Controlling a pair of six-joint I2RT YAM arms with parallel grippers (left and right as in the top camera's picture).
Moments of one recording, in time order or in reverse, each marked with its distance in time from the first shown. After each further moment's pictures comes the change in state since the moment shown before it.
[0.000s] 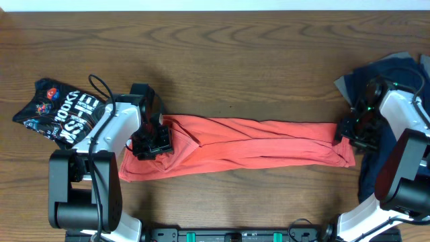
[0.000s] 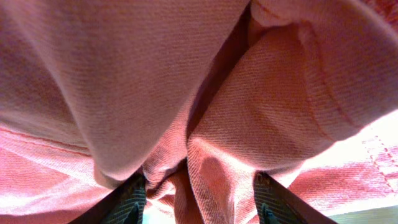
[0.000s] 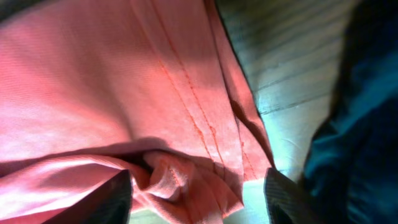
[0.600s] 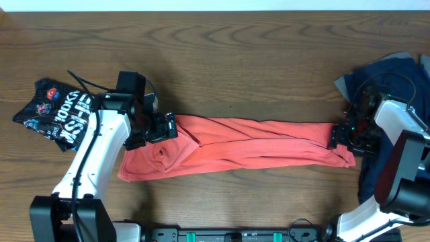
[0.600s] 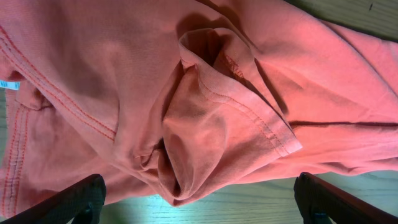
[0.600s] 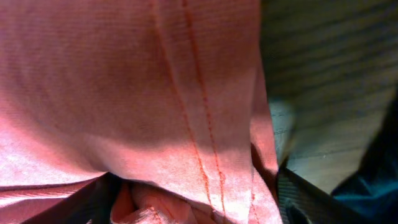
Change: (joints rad) left arm 0.000 -0.207 0.076 -0.027 0.000 -0.009; right arm 0.000 -0.023 -0.153 0.207 -0.014 -0.122
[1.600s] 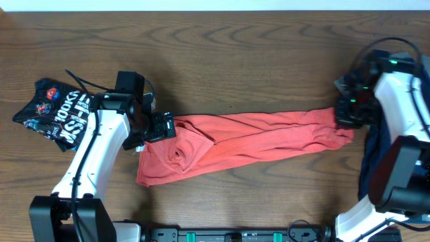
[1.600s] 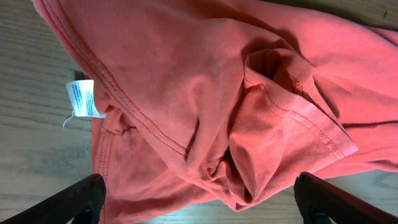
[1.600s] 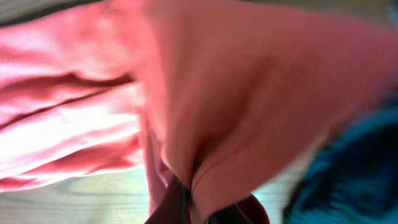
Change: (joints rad) left arm 0.008 0.000 0.000 0.005 -0.034 0.000; right arm 0.166 0.008 0.365 -0.334 -0.010 0.060
